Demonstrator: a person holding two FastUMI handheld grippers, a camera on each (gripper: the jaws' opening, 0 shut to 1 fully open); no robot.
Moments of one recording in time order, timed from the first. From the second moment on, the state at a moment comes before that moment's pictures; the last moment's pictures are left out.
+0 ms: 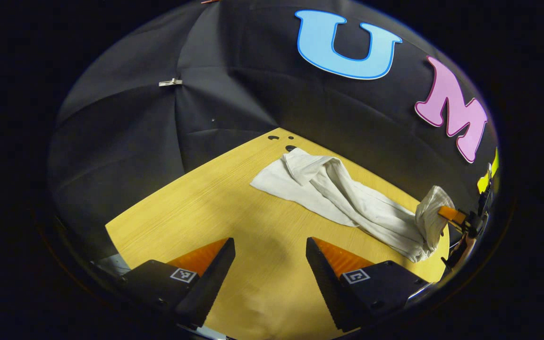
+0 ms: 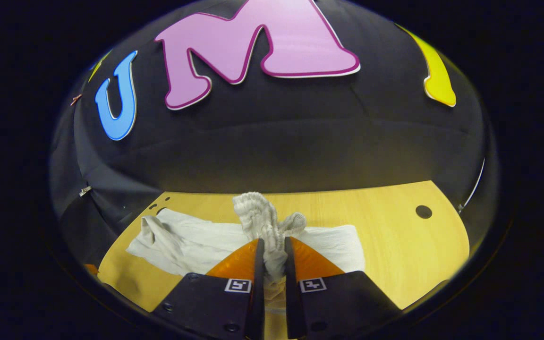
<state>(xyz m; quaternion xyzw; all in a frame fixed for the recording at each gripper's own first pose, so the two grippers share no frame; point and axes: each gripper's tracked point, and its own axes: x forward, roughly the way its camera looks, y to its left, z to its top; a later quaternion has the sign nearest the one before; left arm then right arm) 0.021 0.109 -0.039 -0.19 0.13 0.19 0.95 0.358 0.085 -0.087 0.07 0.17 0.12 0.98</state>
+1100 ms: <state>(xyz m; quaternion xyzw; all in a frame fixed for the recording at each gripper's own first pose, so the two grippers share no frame) 0.308 0.221 -0.011 -0.22 0.10 0.09 0.97 0.066 -0.014 -0.050 0.04 0.23 -0.02 0.97</state>
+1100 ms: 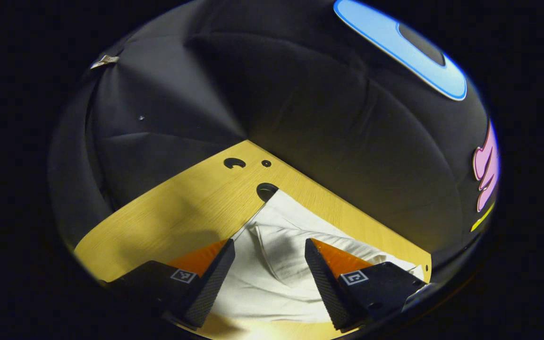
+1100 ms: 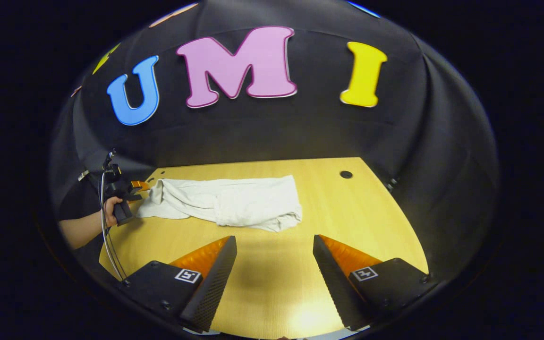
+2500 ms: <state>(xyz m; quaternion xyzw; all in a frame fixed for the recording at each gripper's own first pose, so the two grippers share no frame) 0.311 0.189 -0.005 -0.11 0.12 0.09 0.98 -0.003 -0.033 -0.099 0.10 0.26 -0.08 0.96</state>
